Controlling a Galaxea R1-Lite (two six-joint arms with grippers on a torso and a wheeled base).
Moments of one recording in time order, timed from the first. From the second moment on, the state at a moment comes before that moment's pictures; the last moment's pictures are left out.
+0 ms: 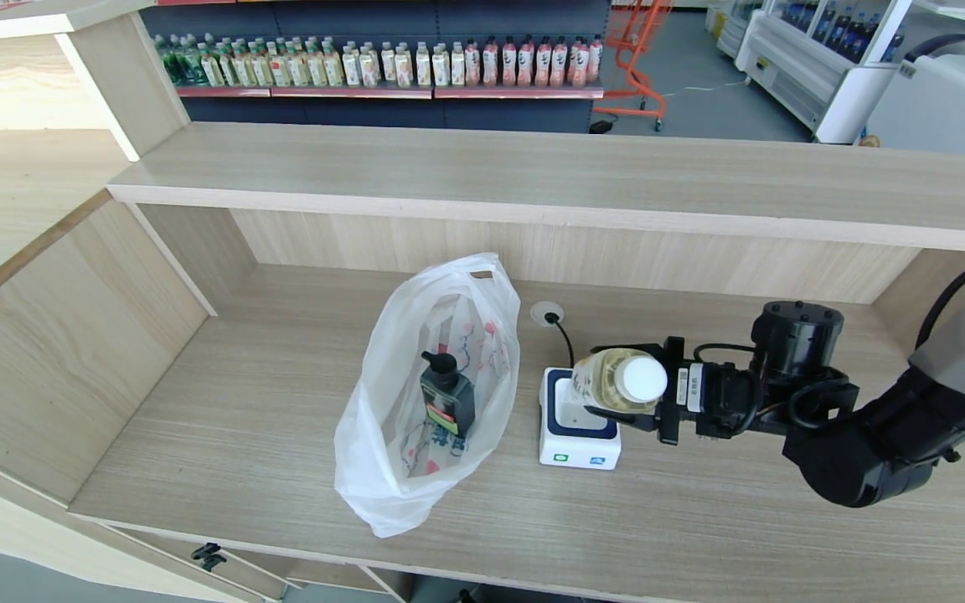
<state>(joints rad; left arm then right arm) 0.00 0.00 0.00 0.05 0.13 0.00 0.25 2.09 -0.76 -1.20 0.98 -1.03</state>
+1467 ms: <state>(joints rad) 0.00 0.00 0.00 0.05 0.13 0.00 0.34 1.86 -0.80 -1.11 0.46 -0.06</state>
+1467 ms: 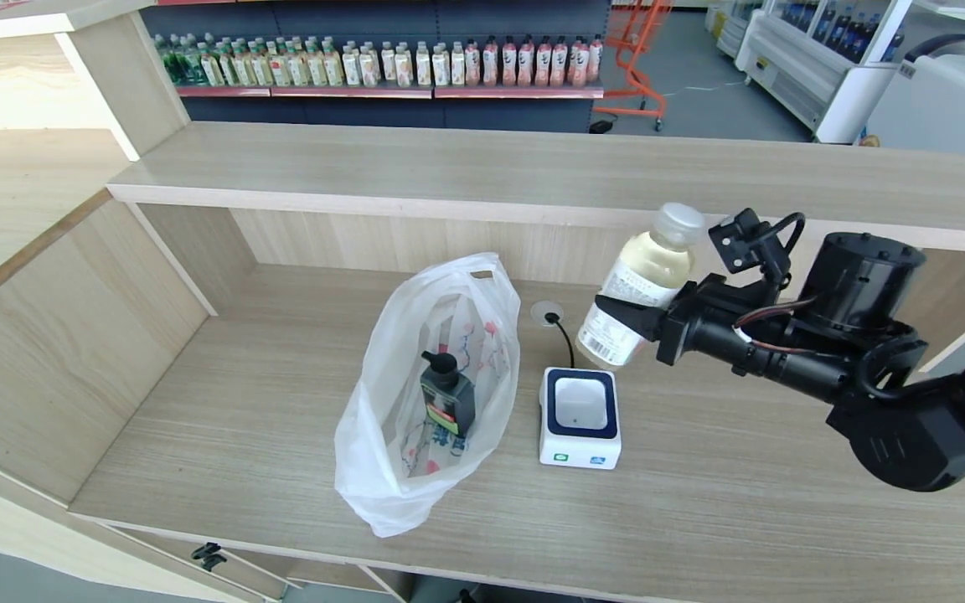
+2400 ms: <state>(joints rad) 0.00 0.00 0.00 0.05 0.13 0.00 0.52 2.27 -1.26 -1.05 0.41 0.02</state>
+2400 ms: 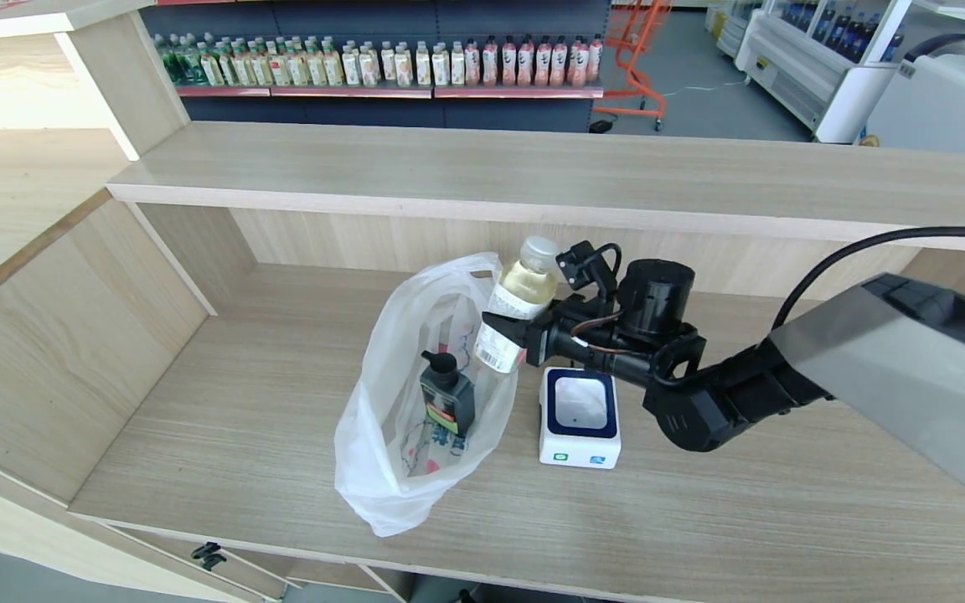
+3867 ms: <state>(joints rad) 0.00 0.00 0.00 0.05 0.13 0.00 0.54 2.44 -1.51 -0.98 0.42 -0.01</state>
